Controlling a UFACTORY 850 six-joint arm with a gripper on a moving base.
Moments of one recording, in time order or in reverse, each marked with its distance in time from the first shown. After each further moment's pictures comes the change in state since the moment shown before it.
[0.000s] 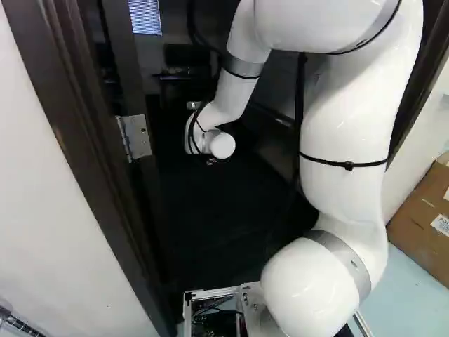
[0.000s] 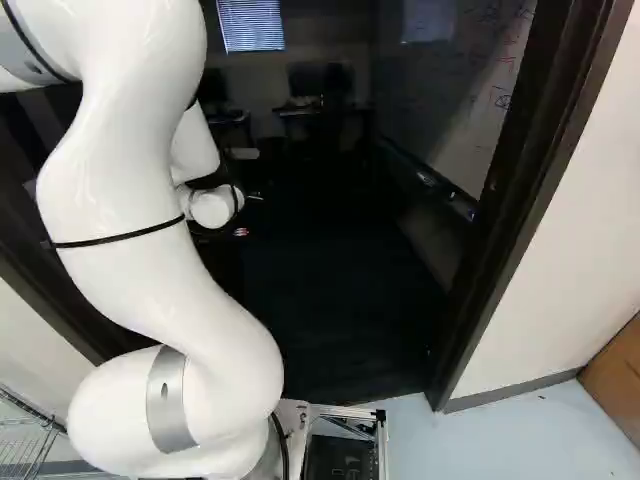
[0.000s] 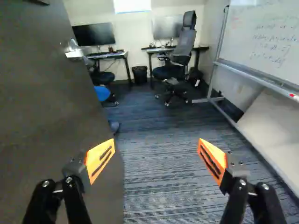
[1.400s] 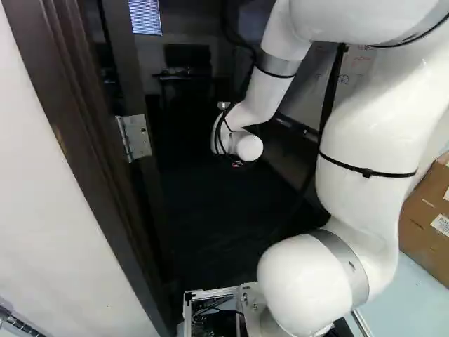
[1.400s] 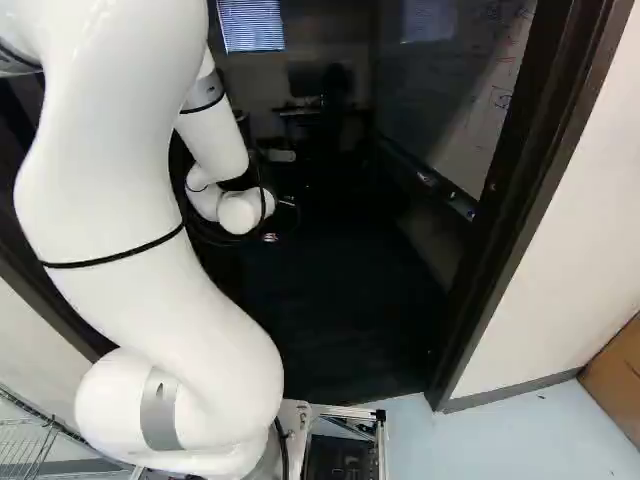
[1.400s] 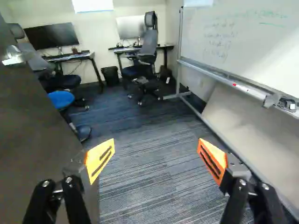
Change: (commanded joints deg) arm -11.5 7.0 8.0 0.0 0.0 0.0
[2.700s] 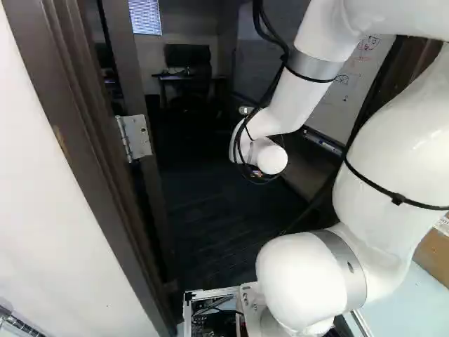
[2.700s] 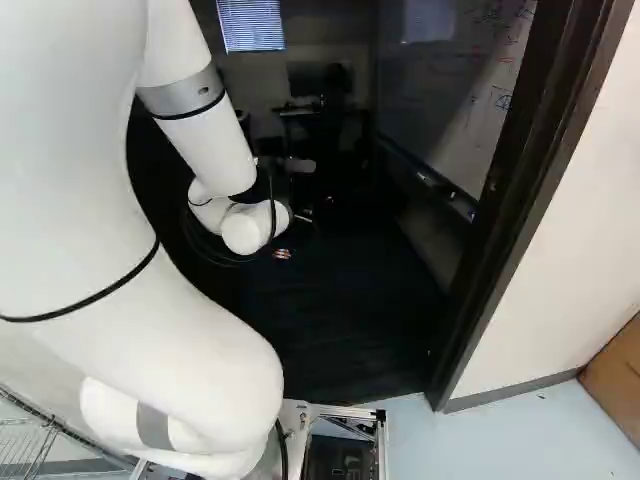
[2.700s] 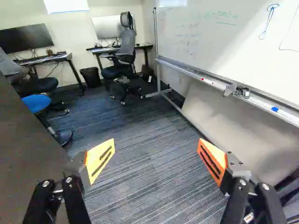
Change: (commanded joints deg) arm -6.7 9.8 10.3 0.0 0.0 0.0
